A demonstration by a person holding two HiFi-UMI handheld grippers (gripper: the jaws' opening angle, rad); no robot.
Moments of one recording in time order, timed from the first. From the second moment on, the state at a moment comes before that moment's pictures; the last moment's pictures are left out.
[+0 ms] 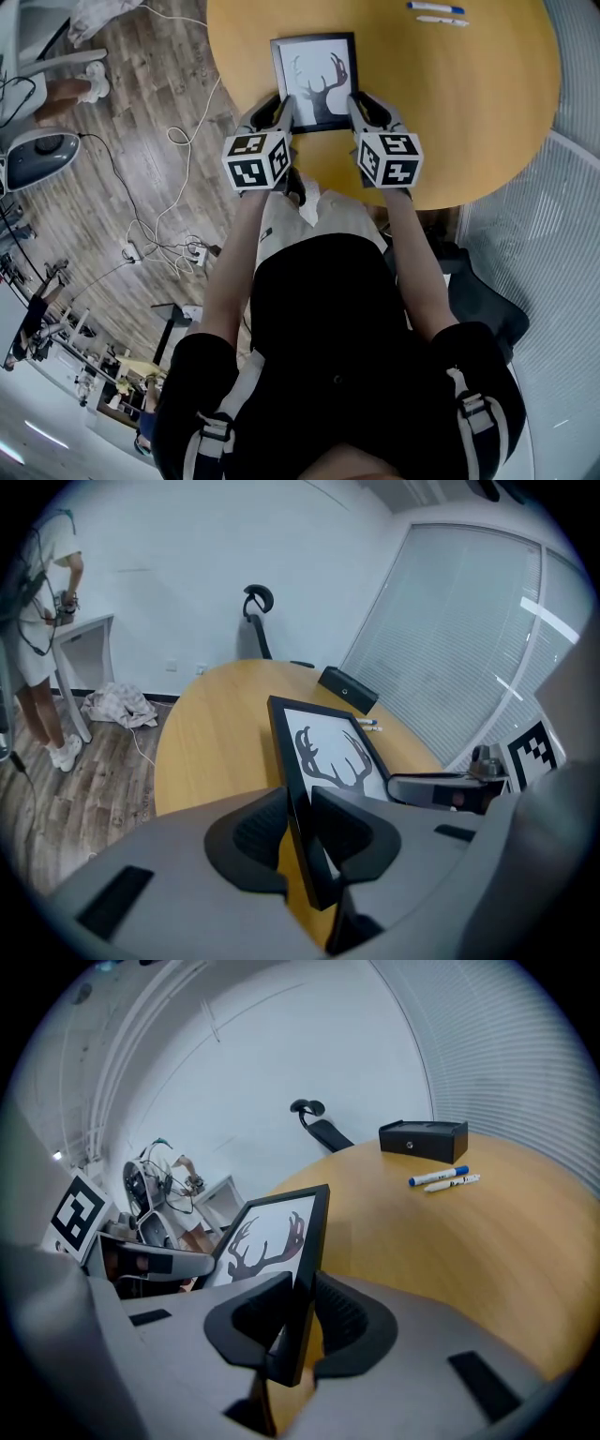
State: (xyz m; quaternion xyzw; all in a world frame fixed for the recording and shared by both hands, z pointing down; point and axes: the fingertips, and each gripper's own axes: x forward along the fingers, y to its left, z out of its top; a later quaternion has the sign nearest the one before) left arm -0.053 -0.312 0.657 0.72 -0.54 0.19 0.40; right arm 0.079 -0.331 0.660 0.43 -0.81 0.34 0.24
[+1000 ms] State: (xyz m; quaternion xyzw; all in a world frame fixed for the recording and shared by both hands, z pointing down) left arm -0.112 -0.216 0.407 0.82 -0.52 0.05 0.23; right arm 0.023 -0.224 0.404 0.51 -0.84 0.16 0.09
